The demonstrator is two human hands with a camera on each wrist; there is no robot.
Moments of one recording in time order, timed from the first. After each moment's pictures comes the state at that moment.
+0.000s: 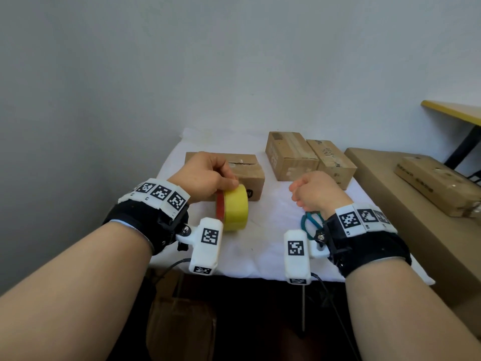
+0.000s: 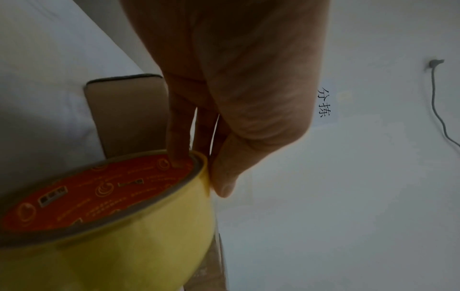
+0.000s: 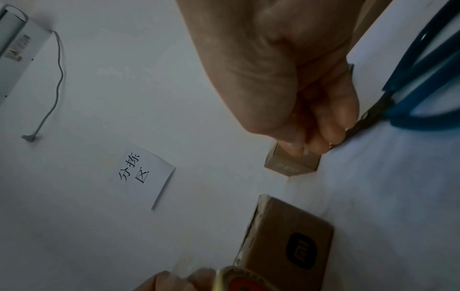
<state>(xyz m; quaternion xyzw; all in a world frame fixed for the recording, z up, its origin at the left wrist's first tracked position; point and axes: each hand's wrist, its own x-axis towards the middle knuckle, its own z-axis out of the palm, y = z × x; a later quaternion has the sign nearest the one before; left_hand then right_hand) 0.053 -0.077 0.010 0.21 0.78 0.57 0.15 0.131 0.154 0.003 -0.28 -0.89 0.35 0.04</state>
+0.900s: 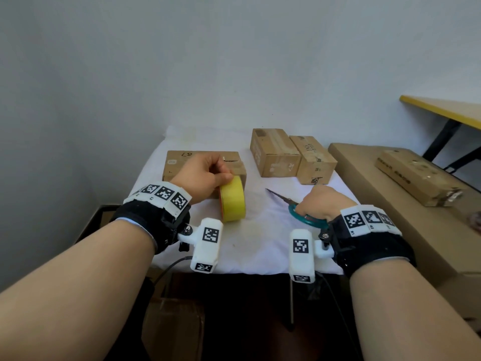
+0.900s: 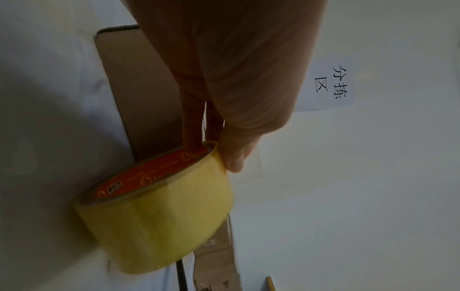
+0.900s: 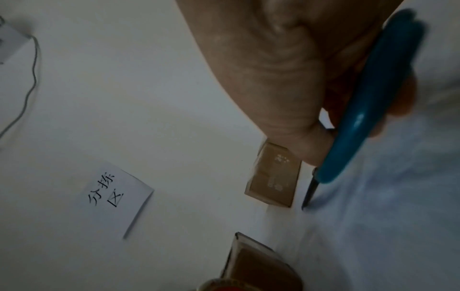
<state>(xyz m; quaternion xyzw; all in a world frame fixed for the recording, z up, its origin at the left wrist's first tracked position) 0.056 -0.045 -0.006 0.24 0.78 0.57 0.09 0.169 0.189 0.003 -0.34 -0.92 0.17 -0.08</state>
